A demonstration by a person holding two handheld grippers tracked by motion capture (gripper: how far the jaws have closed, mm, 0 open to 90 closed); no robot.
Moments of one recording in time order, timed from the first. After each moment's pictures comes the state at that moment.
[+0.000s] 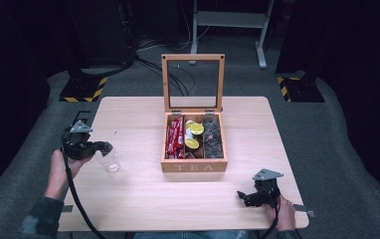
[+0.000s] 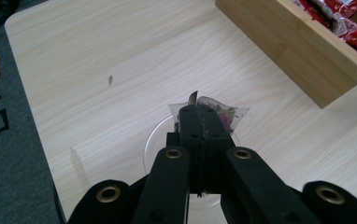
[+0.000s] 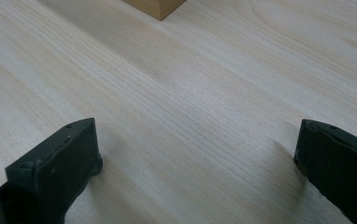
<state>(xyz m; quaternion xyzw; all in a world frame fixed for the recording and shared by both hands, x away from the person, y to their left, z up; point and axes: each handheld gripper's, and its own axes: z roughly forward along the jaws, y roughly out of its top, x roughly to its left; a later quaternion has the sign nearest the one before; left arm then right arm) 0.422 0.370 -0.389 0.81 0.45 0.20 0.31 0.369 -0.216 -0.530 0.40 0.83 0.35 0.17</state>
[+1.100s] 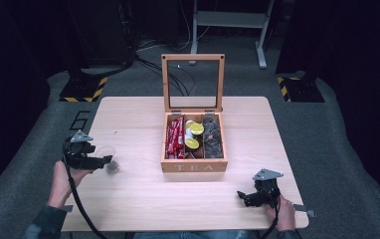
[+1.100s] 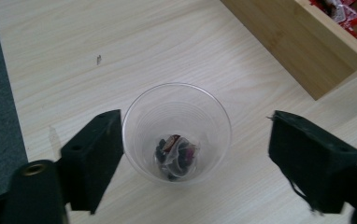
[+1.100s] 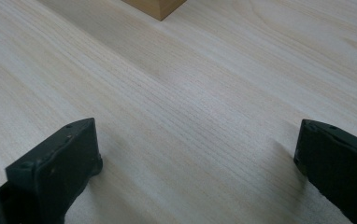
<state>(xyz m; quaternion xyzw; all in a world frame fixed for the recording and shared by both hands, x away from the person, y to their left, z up) 0.399 0.366 -0.409 0.79 0.48 0.20 0.33 0.369 -0.216 -0.530 0.40 0.83 0.35 0.17</state>
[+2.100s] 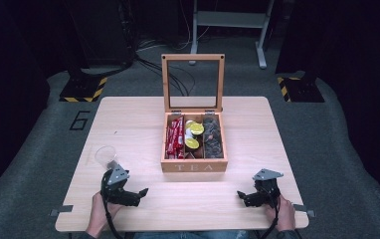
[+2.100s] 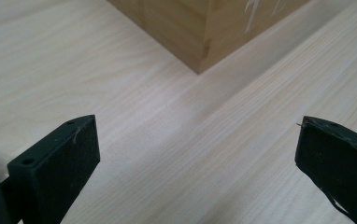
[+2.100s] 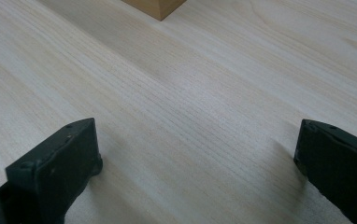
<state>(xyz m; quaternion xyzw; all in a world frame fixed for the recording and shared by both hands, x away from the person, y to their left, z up) 0.347 0.271 -0.492 0.82 0.38 0.18 0.39 0.369 -0.216 -0.530 0.40 0.83 0.35 0.17</state>
